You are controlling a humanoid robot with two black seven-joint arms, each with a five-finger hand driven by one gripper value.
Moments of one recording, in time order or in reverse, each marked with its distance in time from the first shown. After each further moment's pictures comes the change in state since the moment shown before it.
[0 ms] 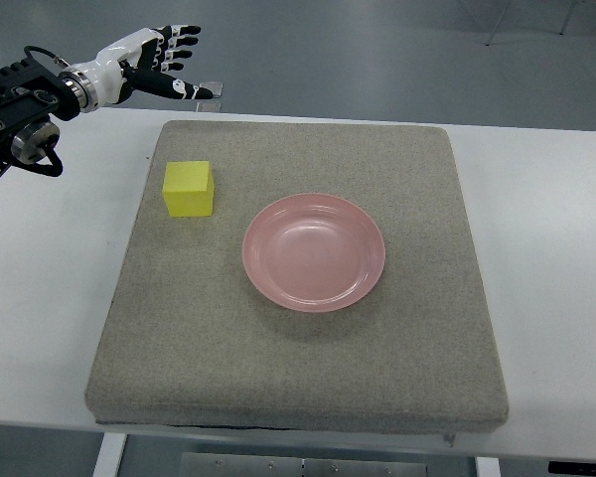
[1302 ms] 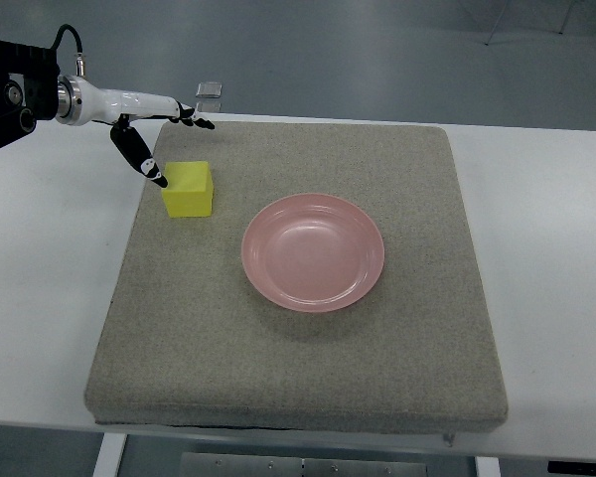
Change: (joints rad) left arm -0.138 0.145 0.111 -0.241 0.851 -0.040 -0.098; right arm 0.000 0.000 0.000 0.000 0.000 0.000 0.000
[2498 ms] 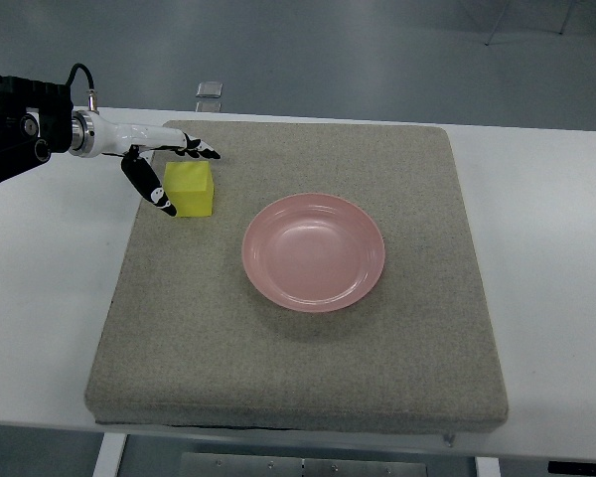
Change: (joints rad) left arm 0.065 -0.008 -0.003 -0.036 -0.053 0.003 0.041; right arm 0.000 0.000 0.000 0.000 0.000 0.000 0.000
